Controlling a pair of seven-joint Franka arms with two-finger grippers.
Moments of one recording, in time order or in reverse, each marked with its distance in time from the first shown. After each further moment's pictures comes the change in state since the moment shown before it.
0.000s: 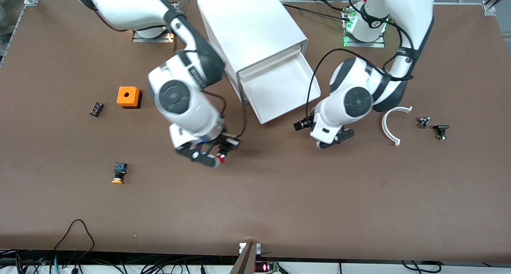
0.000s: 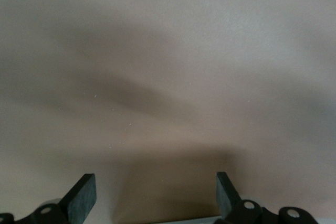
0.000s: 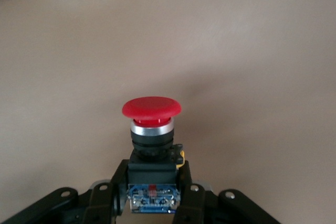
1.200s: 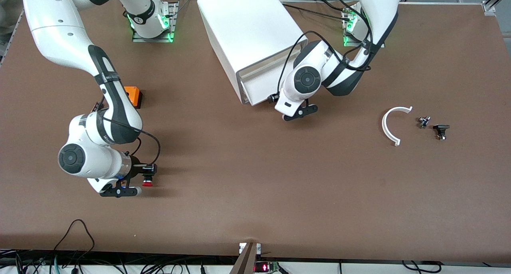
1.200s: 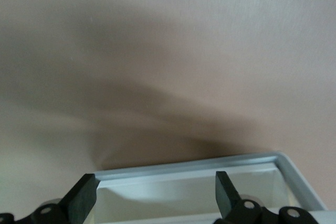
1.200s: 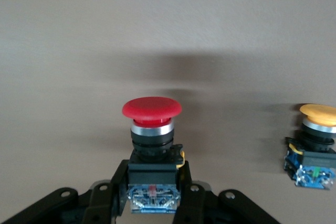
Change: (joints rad) left arm -0.052 0.004 -0.157 -0.111 0.001 0.004 -0.129; right arm -0.376 0.033 -0.018 -0.335 -0.038 0.219 -0.700
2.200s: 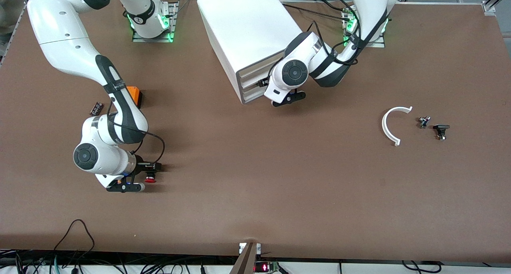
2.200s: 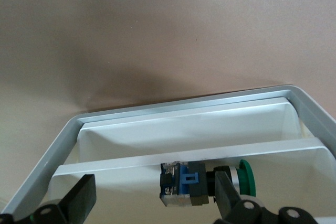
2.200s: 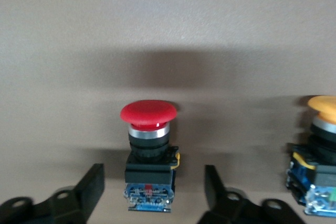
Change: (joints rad) left arm -0.002 0.000 -0.076 -0.032 -0.099 -0.041 -0.013; right arm -0.017 0.016 -0.021 -0.102 -0.016 0.127 0.000
